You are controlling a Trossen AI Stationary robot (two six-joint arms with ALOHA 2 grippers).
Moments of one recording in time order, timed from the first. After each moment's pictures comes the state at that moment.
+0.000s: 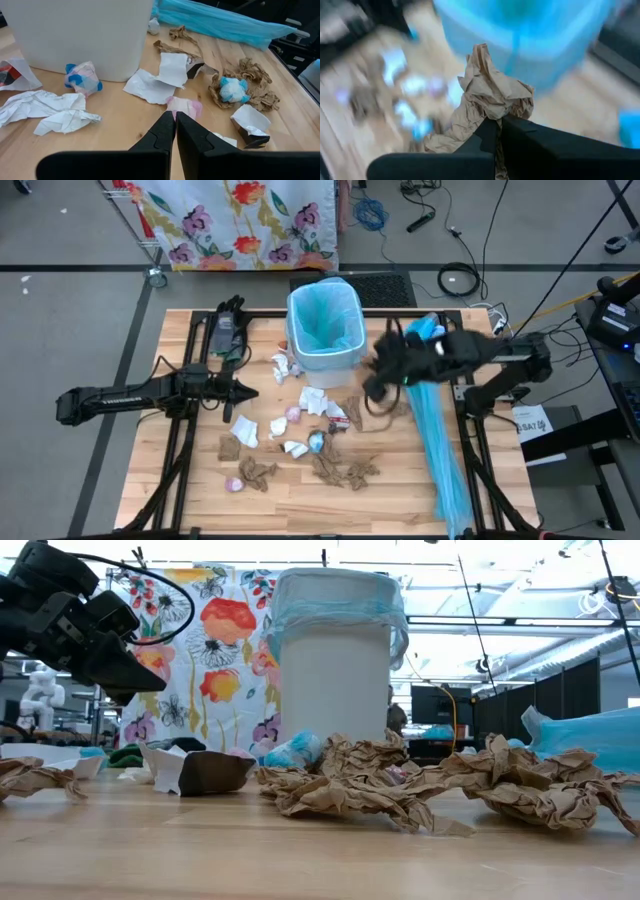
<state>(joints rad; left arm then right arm) 0.23 0.31 0.05 -0.09 0.21 -0.18 0.18 1.52 1.86 -1.30 0.49 0.79</state>
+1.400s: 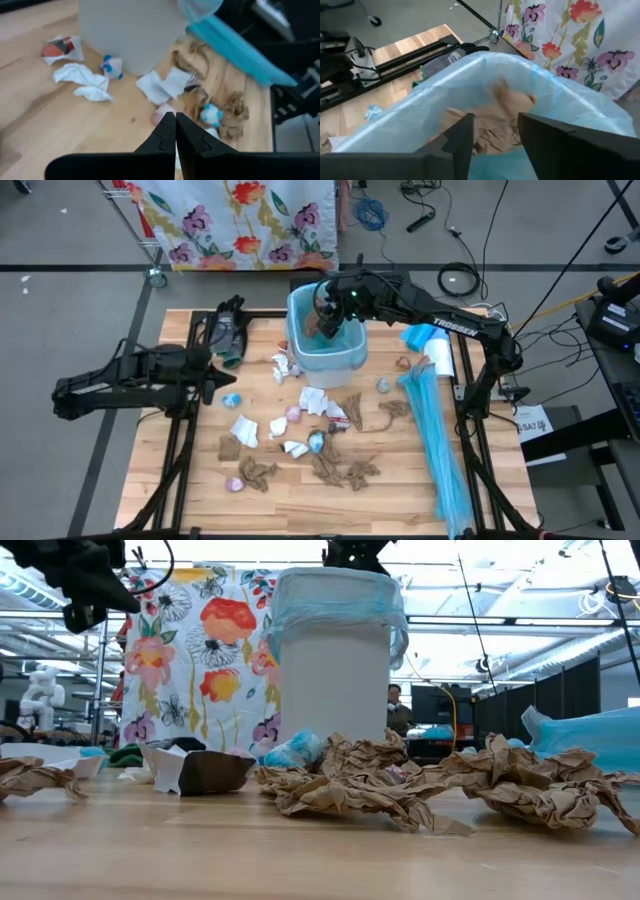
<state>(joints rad) 0.17 0.40 0.65 -0.80 0.05 -0.57 -0.31 1.75 1.90 -0.75 0.23 0.19</state>
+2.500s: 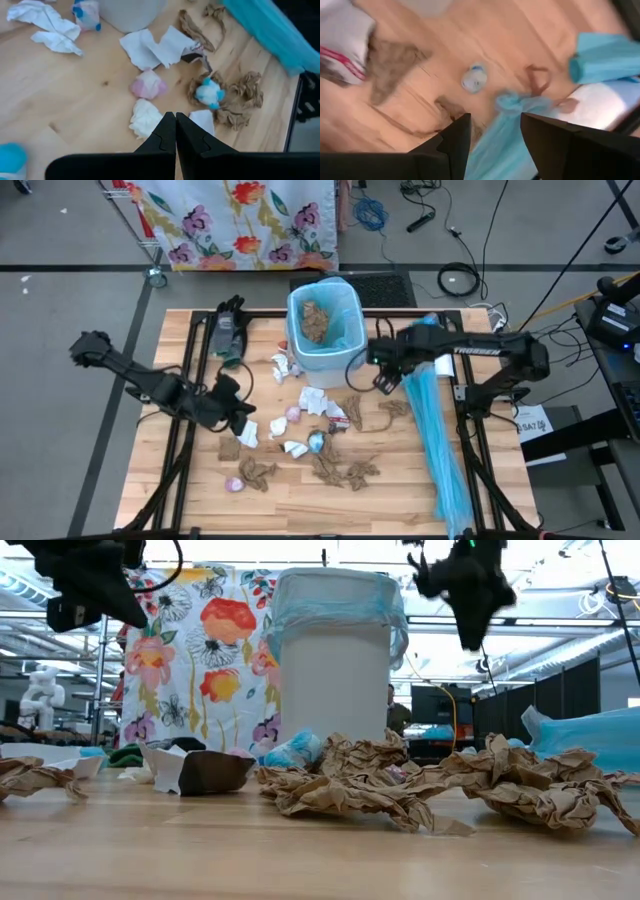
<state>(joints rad) -0.47 0.85 0.69 -0.67 -0.48 -1.15 -0.14 1.49 1.37 -1.36 0.20 0.62</state>
